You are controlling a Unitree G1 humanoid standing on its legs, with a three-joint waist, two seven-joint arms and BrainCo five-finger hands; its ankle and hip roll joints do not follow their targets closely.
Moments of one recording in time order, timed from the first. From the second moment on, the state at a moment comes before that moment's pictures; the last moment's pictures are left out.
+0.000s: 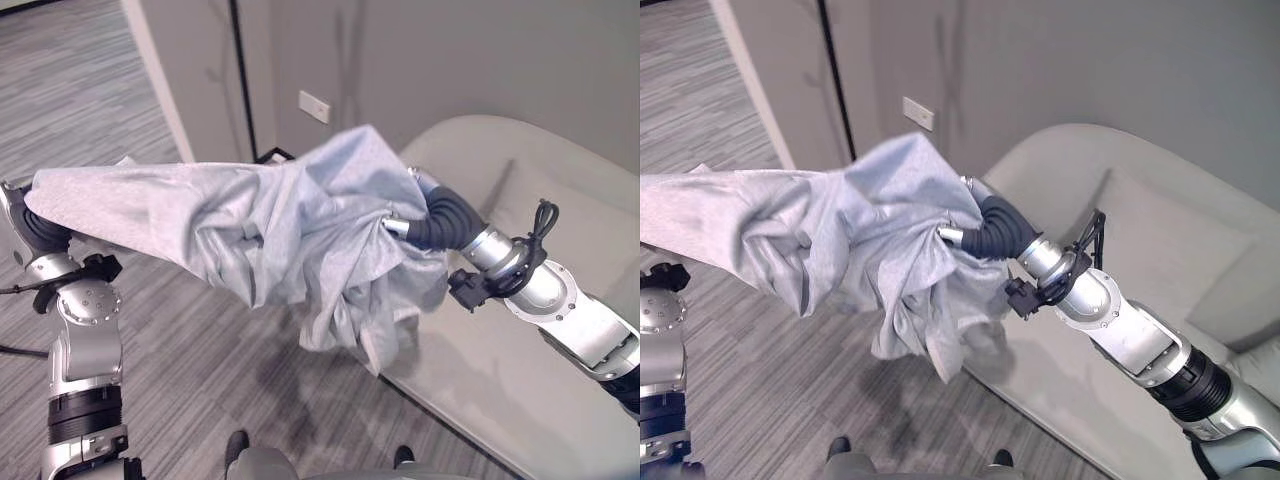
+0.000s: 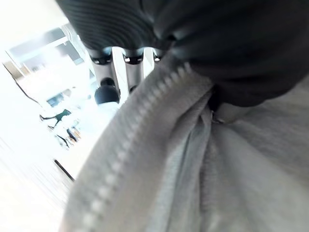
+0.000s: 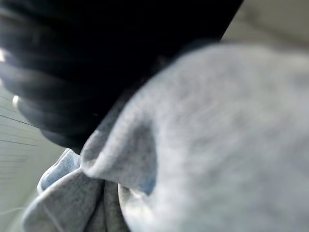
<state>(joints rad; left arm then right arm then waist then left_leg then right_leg) -0.19 0.57 0.43 0.03 0.37 0.08 0.53 -0.49 -0.80 0.46 -0.50 0.23 -0.01 -0.06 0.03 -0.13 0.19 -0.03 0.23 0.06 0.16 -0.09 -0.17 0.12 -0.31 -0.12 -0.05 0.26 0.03</state>
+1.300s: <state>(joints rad) -0.36 0.52 -0.01 0.13 0.41 0.00 0.41 -0.24 -0.75 0.12 -0.32 -0.22 -0.05 -0.09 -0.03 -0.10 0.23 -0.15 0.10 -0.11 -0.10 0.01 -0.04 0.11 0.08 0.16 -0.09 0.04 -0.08</state>
